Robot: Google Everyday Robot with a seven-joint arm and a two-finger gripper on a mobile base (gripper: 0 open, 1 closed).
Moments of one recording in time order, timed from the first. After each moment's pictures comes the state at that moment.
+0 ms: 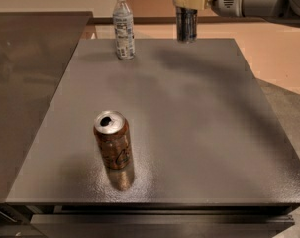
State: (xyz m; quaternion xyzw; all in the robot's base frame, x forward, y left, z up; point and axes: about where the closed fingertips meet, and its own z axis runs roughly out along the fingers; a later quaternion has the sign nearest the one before) arm 0.689 -0.106 1.040 -0.74 -0.26 -0.55 0.30
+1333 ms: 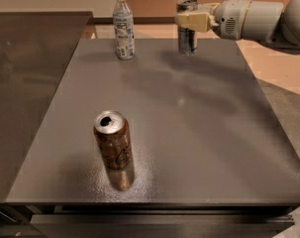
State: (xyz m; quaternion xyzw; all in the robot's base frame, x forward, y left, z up) arm 0.697 -0.117 0.996 -0.67 -0.33 -0.58 0.31
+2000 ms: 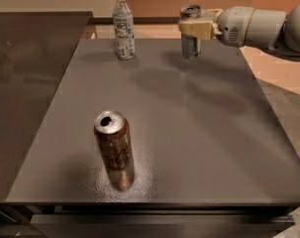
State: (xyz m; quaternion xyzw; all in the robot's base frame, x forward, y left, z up) arm 0.696 -0.127 0.979 -0.66 -0.36 -0.59 0.30
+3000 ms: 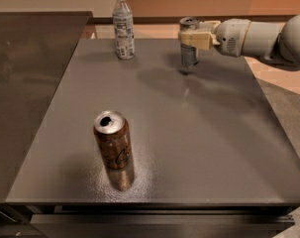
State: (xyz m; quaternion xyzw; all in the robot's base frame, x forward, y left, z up) arm 0.696 -0.130 0.949 -0.66 -0.35 -0.58 0.31
